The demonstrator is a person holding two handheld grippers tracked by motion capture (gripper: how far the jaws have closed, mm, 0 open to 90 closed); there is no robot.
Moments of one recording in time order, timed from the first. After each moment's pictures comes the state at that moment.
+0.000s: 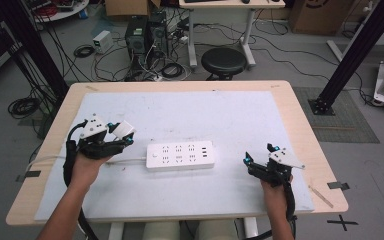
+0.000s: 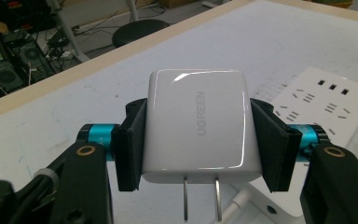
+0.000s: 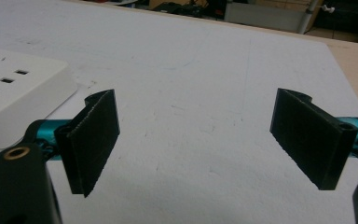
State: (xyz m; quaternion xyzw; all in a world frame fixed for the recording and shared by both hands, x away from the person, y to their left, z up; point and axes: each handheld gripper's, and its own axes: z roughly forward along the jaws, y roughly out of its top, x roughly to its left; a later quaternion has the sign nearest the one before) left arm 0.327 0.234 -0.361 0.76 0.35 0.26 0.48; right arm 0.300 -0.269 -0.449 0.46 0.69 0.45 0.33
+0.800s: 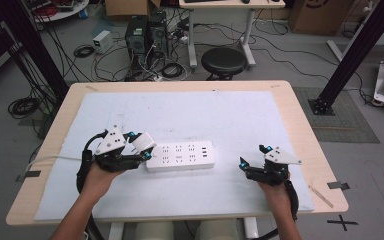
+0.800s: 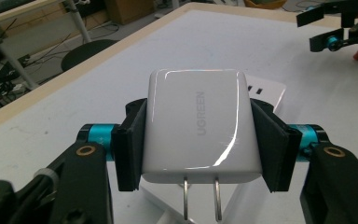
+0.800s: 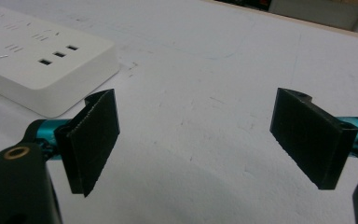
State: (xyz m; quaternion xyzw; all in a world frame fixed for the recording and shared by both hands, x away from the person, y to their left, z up) left arm 0.299 0.187 -0.360 0.80 0.24 0.23 0.50; right arm 0.303 -0.267 -0.447 0.41 0.74 0.46 0.28
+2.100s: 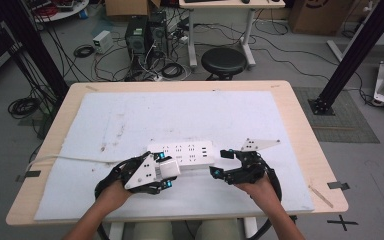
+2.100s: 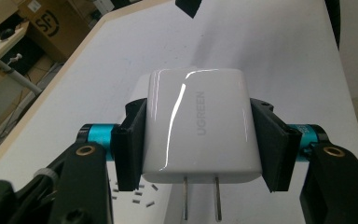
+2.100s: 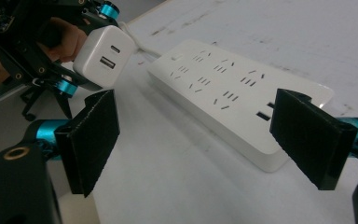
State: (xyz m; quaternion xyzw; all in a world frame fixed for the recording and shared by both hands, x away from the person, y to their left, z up) left arm 0.270 0.131 -0.385 0.86 0.02 0.25 0.45; right arm 0.305 -0.200 -0.397 0.31 0.79 0.53 0.00
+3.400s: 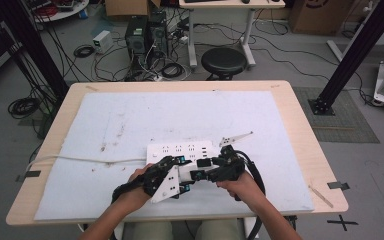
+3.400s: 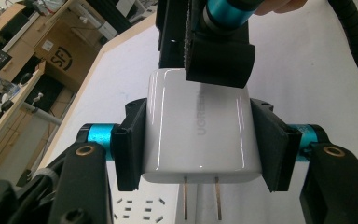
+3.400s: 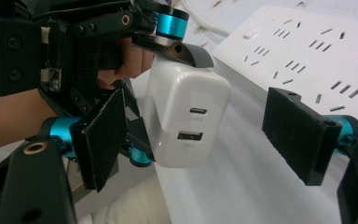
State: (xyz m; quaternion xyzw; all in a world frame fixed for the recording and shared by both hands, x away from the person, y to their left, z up) left arm 0.261 0.085 -0.394 0.84 -0.05 0.31 0.44; right arm 0.320 -0.155 -0.401 0.30 0.79 0.51 -0.17
